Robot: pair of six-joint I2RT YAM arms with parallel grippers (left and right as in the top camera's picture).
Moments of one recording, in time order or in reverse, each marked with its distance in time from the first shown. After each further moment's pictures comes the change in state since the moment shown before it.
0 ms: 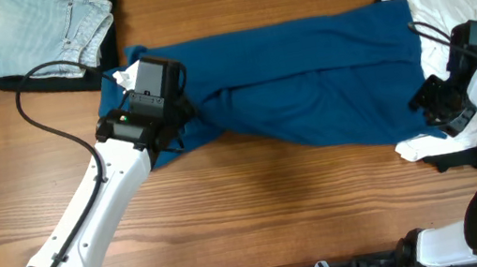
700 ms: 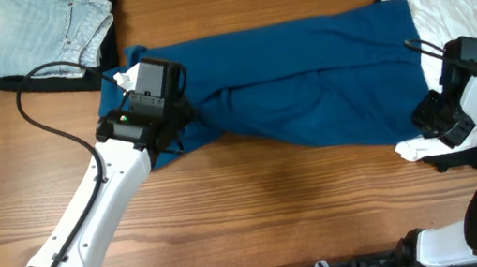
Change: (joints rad) left arm 0.000 0.000 0.000 -0.024 0.000 0.007; right arm 0.000 -0.001 -0.099 0.079 0.115 0.020
